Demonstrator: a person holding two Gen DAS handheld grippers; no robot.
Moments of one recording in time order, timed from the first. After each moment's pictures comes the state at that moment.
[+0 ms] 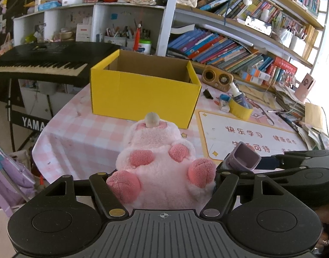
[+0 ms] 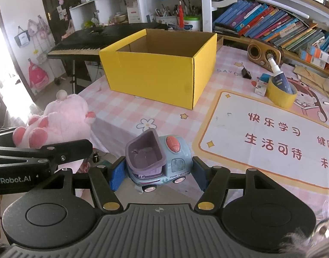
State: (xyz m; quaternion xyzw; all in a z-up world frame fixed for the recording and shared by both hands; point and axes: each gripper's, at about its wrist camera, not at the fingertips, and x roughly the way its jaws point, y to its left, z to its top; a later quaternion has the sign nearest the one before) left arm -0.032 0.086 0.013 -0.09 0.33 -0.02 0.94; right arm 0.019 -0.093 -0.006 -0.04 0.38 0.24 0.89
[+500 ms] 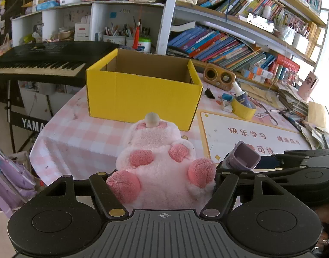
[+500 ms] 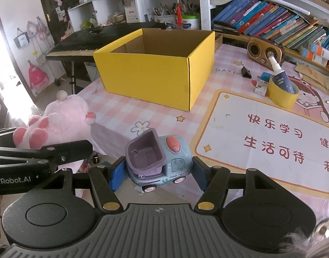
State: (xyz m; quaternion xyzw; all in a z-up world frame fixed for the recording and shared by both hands) left arm -0.013 0.084 0.011 -0.08 0.34 -0.02 0.94; right arm 0.036 -0.097 -0.011 -0.03 0.39 0.25 0.89
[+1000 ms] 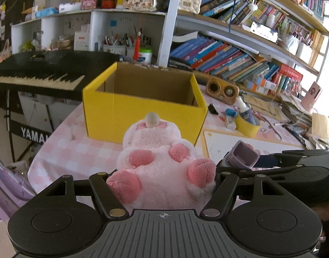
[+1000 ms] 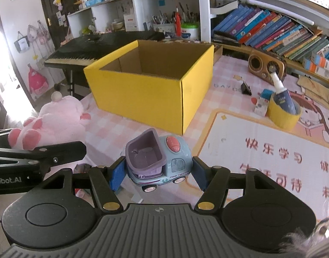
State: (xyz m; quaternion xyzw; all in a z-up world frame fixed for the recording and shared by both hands) left arm 0.024 0.089 0.028 -0.08 0.32 -0.01 0.94; right arm 0.077 -0.097 0.002 -0.04 0.37 0.25 0.89
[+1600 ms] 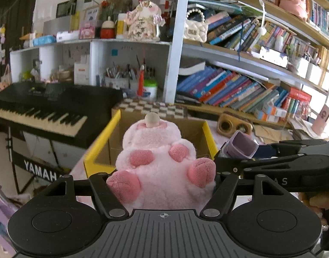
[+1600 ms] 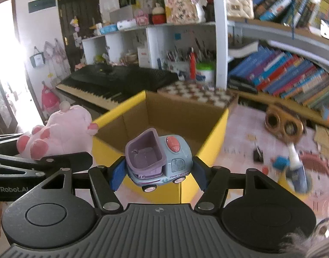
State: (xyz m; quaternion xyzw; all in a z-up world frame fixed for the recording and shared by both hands) left arm 0.104 0.116 0.071 -0.06 0.26 0.00 0.96; right arm 0.169 -0.074 0.059 -0.04 0.29 0.31 0.91
